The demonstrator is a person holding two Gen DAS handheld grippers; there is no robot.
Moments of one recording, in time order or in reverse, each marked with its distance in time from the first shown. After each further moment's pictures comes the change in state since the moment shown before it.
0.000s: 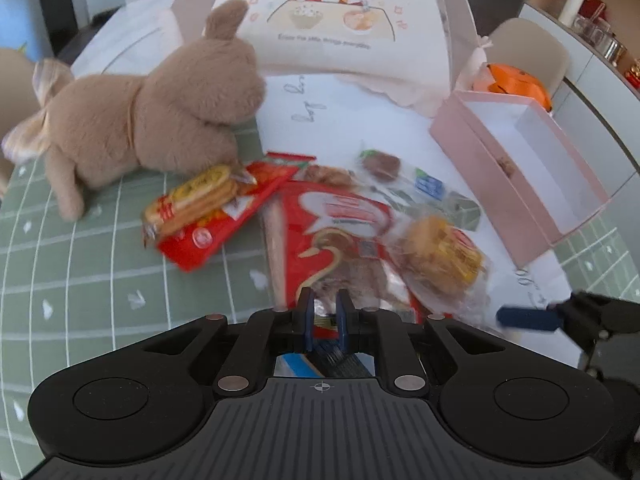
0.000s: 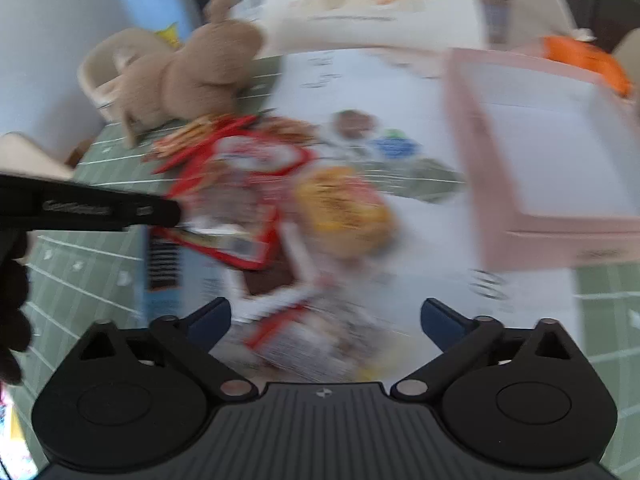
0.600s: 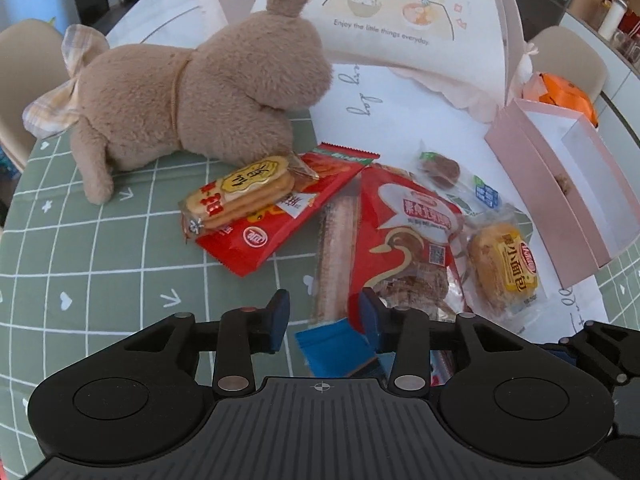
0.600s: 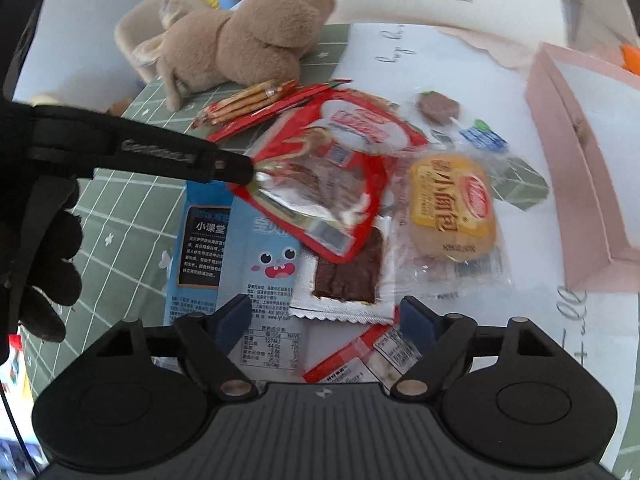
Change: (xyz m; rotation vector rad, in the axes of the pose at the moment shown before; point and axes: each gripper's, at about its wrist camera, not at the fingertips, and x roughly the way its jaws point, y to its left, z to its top) left arm 0.014 0.026 0.006 -0.075 0.040 0.061; right arm 0.021 0.030 0.011 -0.097 0.085 0.066
